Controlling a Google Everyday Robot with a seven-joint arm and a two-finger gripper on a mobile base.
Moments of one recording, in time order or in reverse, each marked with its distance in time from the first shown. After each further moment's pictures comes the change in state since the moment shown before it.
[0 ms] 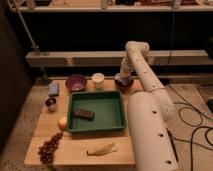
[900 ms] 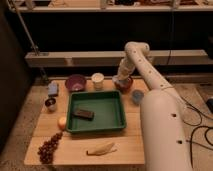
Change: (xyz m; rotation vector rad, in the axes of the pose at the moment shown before) arm -0.010 0.029 -0.021 -0.026 -0.033 -0.069
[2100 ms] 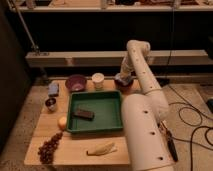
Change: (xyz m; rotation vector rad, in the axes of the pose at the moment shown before) arm 0.021 -0.027 0.021 0.002 0.017 0.057
